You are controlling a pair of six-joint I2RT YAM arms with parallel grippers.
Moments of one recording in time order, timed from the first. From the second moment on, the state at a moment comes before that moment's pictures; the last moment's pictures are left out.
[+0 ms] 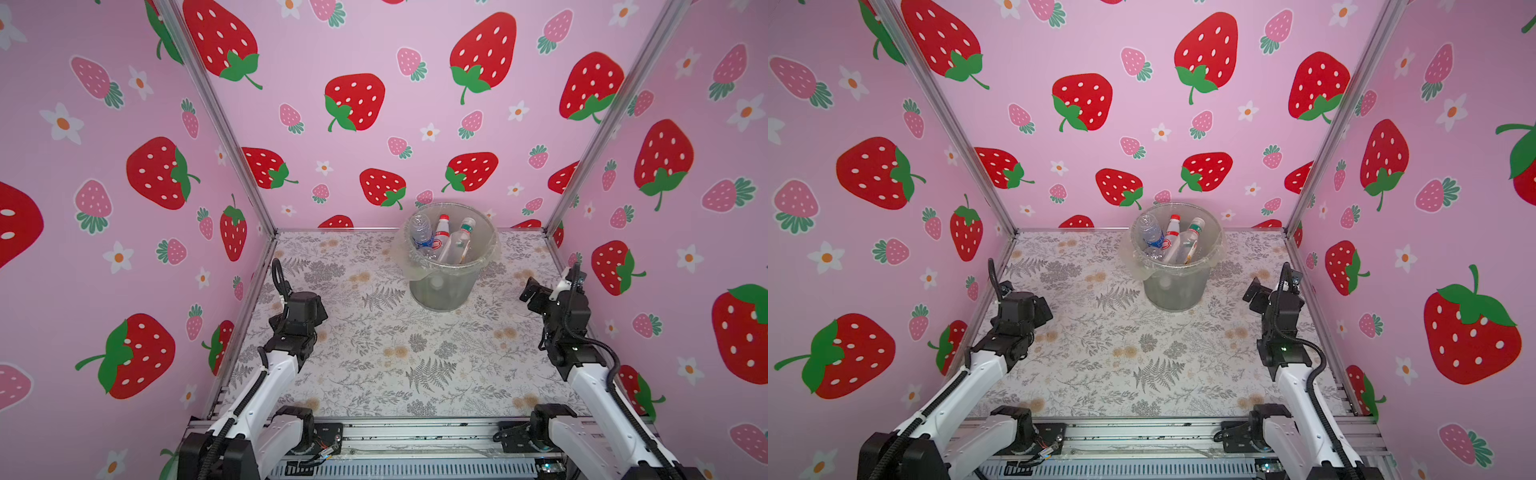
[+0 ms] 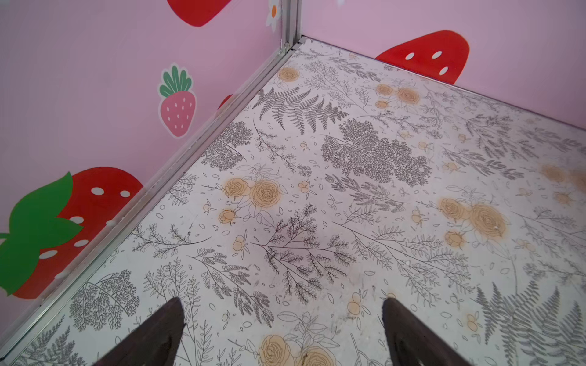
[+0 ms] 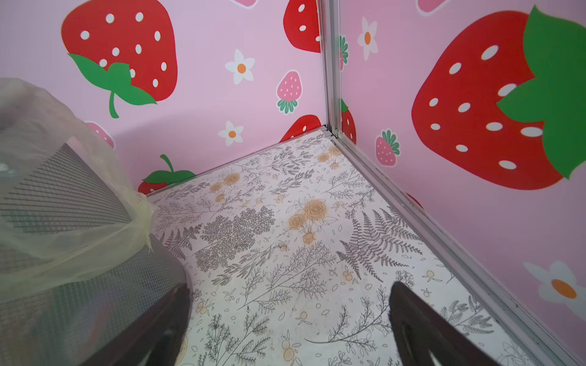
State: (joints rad) left arm -0.11 0.99 0.52 -0.18 -0.50 -0.37; right arm 0.10 0.86 0.50 0.09 0.26 0.27
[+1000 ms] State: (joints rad) left arm 0.05 1.49 0.34 0.71 -0.08 -0.12; right arm 0.10 1.20 0.25 0.76 0.33 0.06
